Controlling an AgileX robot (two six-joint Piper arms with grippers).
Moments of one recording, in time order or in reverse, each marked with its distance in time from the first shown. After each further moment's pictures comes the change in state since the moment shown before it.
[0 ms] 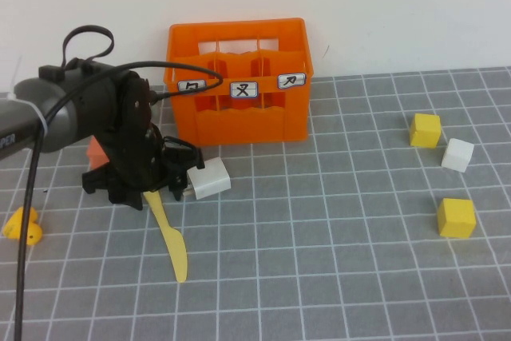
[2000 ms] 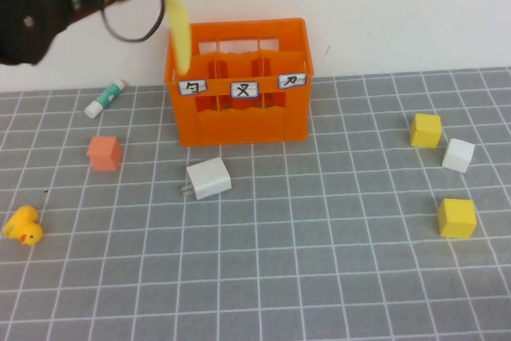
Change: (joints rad) right arm 0.000 0.000 0.000 0.000 0.000 0.000; left arm -0.013 -0.401 -0.008 -0.035 -0.684 0.162
